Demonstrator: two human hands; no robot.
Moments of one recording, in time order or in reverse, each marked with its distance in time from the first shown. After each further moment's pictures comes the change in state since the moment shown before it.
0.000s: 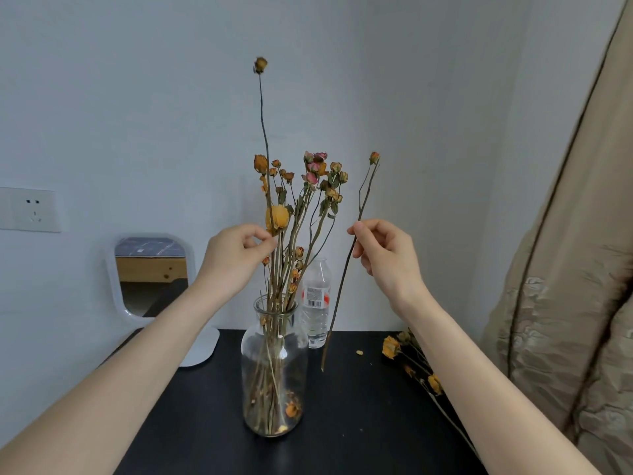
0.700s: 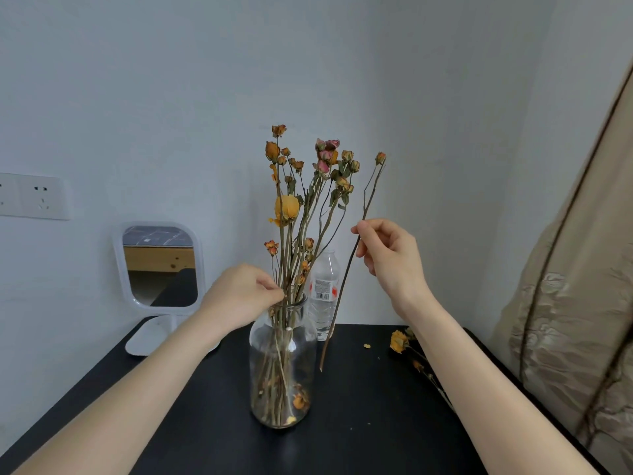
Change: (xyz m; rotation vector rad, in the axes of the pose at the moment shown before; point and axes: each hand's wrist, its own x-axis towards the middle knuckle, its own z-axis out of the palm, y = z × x) left_hand -0.029 -0.031 0.011 0.239 -0.289 -0.189; right_hand -0.002 0.011 0.012 0.004 0.002 0.039
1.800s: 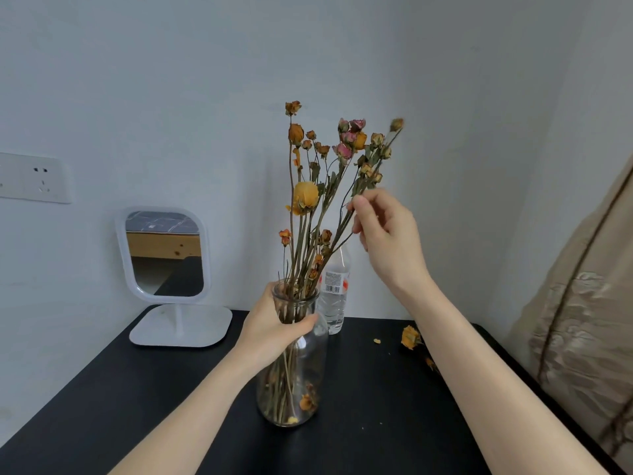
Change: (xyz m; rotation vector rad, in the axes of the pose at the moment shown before) left_hand -0.003 -0.051 0.076 -0.473 0.000 -0.049; right_hand 0.013 -0.002 0.028 -0.200 -0.041 -0.236
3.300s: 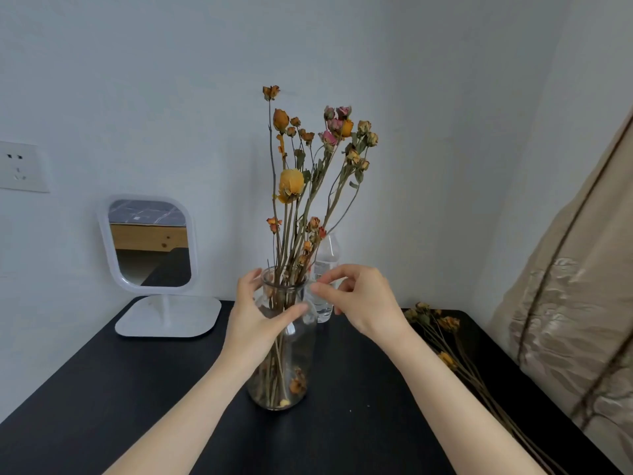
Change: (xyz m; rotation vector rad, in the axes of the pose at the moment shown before) left_hand -0.022 0.007 0.004 -0.139 0.164 -0.001; right_hand -0.059 0.032 0.007 -0.181 -0.293 0.375
